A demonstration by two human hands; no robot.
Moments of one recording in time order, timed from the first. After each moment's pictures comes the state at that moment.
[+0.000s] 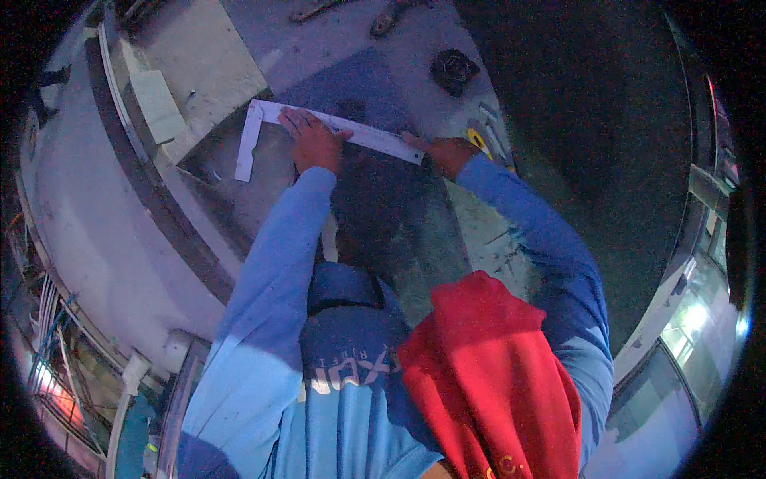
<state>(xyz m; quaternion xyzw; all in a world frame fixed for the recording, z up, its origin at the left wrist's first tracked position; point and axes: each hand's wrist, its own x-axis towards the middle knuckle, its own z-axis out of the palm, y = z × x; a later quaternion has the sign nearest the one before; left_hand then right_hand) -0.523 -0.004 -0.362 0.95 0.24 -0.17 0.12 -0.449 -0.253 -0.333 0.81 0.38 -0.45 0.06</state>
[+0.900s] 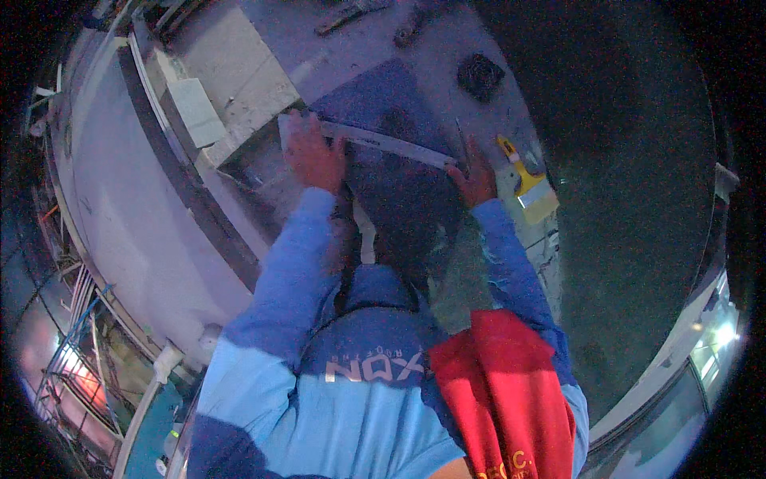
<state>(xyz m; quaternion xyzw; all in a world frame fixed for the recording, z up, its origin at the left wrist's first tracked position) -0.553 0.042 -0.375 0.97 0.22 -0.06 0.06 -0.525 -0.270 -0.395 0.93 0.12 -0.10 -0.35</state>
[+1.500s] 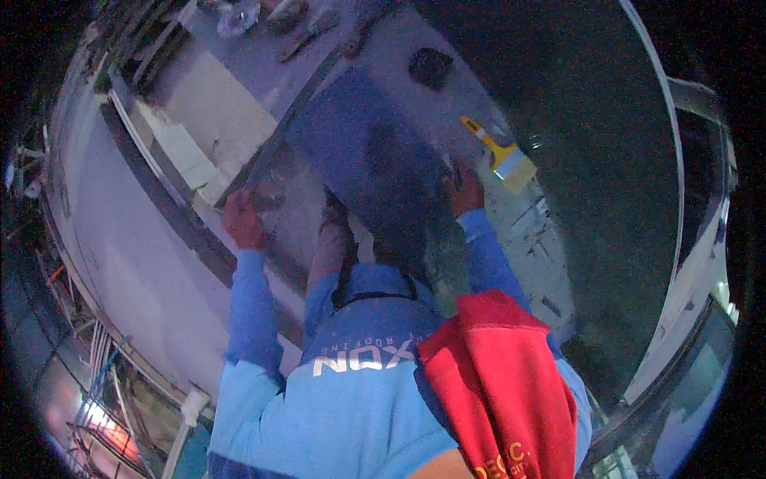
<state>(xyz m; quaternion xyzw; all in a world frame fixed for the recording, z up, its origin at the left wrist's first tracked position) -0.646 0.153 -0.330 0.89 0.26 0.11 0.35 -0.608 -0.314 -0.389 0.94 -0.06 -0.12 -0.33</state>
